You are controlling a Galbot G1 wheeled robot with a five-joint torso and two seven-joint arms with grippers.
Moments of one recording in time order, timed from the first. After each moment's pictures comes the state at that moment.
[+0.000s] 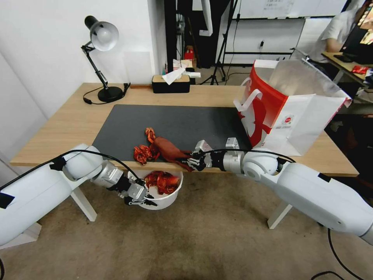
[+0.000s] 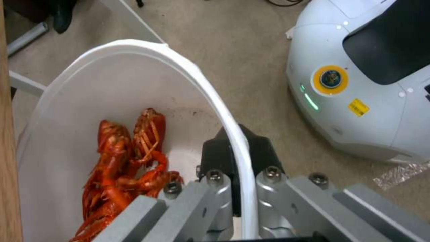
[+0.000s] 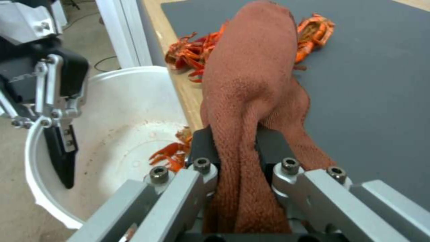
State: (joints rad) left arm 0.52 -0.55 0.29 -1.75 -0.13 -0.07 1.21; right arm -0.35 0.78 -0.56 1.71 0.86 -0.25 -0.41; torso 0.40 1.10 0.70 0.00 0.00
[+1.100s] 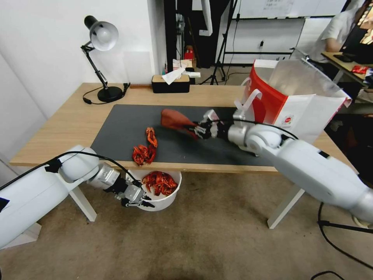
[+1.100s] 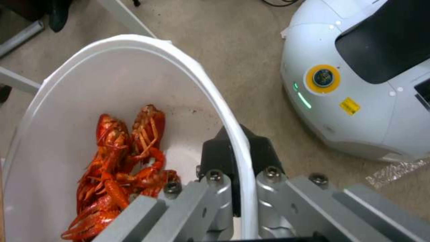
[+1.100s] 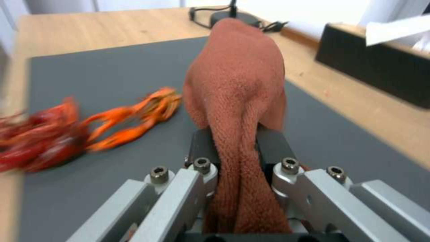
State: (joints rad) left arm 0.59 -0.53 0.22 -1.77 -0.13 -0.09 1.23; right arm -0.09 0.93 -0.63 1.37 0.91 -0.16 -0.34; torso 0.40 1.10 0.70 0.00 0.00
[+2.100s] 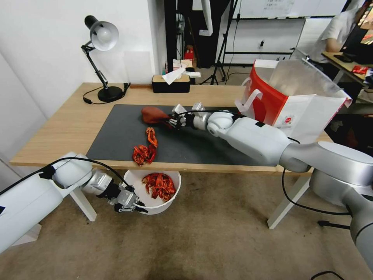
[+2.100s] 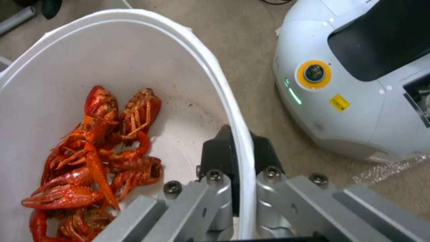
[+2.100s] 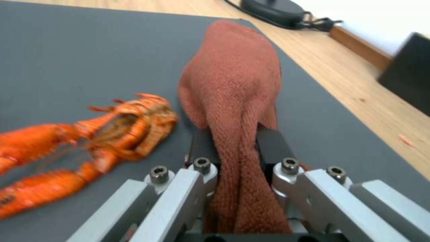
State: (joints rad) left arm 0.67 -0.53 0.15 -1.70 -0.12 -0.13 1.26; right arm 0.12 1.28 -0.96 0.90 0.93 0.04 -0.40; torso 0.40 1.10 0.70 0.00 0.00
